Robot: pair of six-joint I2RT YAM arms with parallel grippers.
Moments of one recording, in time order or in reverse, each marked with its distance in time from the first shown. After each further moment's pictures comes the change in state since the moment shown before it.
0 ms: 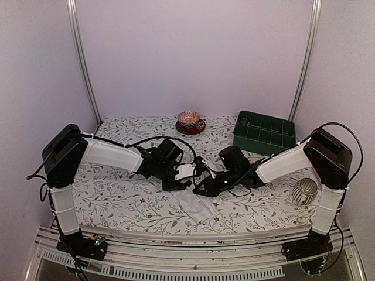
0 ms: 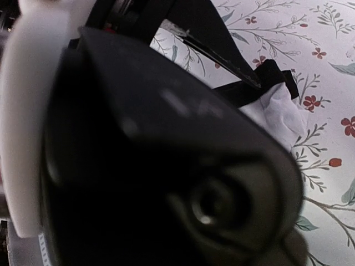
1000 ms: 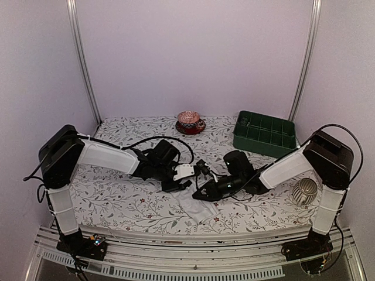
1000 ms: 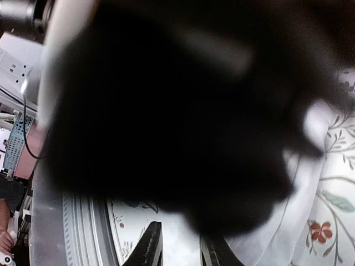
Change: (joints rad) left arm 0.005 -0.037 -0.067 0.080 0.009 -0.013; right arm 0.007 0.010 -0.076 0.188 -0.124 0.100
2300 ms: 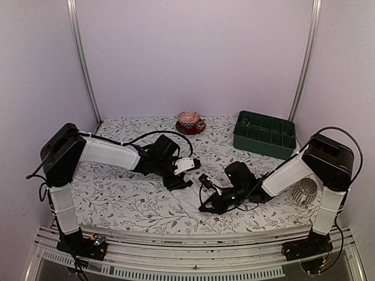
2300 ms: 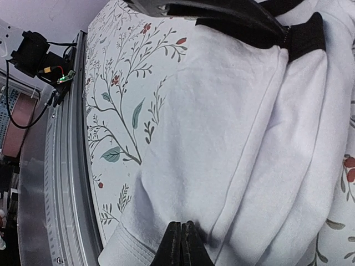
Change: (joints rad) left arm 0.040 0.025 0.051 0.000 0.042 -0.060; right arm 0.039 -0.029 -0.129 -0.024 0.031 -0.072
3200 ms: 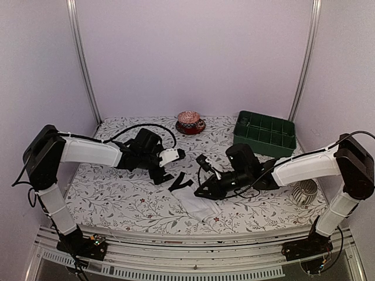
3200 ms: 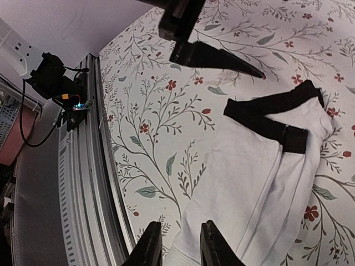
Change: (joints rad) left arm 0.102 -0.163 -0.118 0.057 -0.062 0.051; right arm 0.019 -0.200 0.116 -0.239 0.105 -0.043
